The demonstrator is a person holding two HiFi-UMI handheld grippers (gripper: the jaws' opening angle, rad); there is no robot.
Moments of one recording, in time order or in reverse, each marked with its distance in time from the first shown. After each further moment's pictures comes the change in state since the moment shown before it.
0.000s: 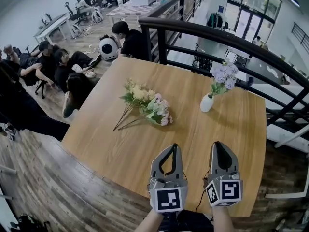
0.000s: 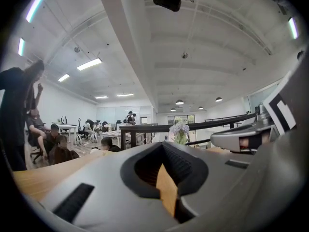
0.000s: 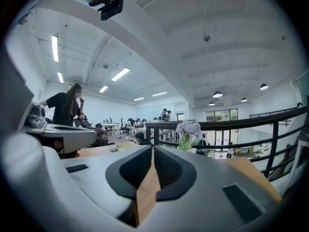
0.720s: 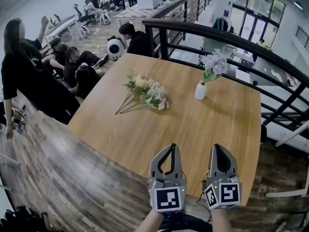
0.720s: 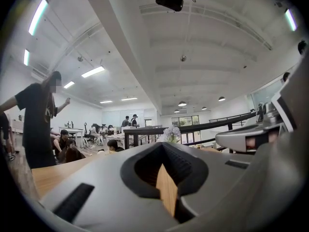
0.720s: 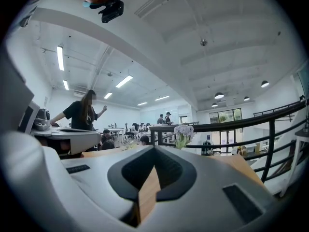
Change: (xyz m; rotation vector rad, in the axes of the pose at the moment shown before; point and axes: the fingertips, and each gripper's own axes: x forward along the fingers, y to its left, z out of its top) left arm -0.092 -0.067 0.001 0.025 -0.022 0.069; right arm -0.116 -0.007 -0.003 0.026 -0.049 0.060
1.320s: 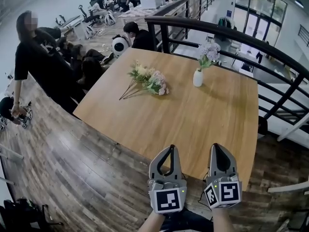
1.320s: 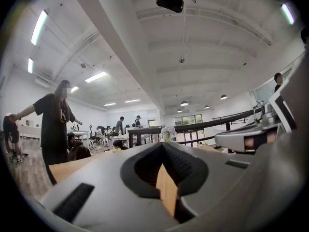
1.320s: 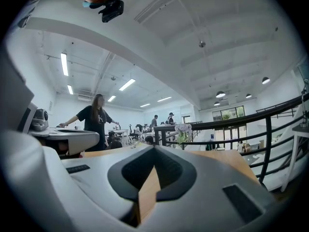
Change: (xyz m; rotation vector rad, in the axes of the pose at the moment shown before) left arm -0.098 -0.047 -0.011 0.021 0.005 0.051; right arm -0.099 0.008 -0.015 0.032 -0.012 0.046
